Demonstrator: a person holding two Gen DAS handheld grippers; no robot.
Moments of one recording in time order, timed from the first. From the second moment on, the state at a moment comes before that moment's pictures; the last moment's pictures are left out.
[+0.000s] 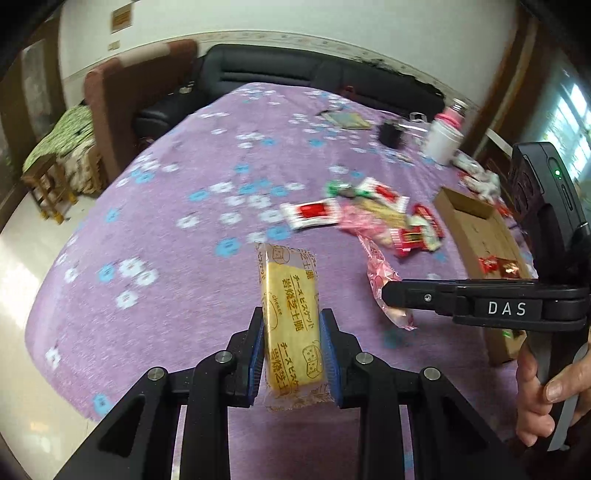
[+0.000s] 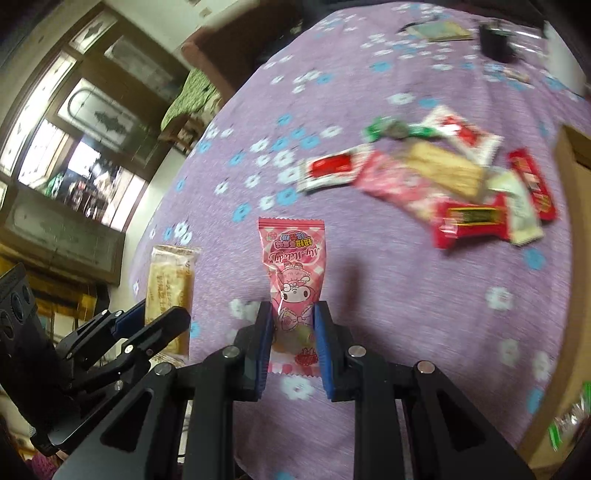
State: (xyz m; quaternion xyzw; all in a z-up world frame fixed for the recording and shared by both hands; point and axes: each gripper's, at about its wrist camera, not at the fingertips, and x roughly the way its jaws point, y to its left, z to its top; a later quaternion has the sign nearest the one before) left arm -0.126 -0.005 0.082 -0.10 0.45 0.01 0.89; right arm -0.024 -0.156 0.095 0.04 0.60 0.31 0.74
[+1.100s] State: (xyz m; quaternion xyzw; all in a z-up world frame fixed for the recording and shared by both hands) left arm -0.034 -0.280 0.080 0.03 0.49 -0.27 0.83; right arm -0.064 -0.472 0.110 0.21 0.54 0.02 0.81
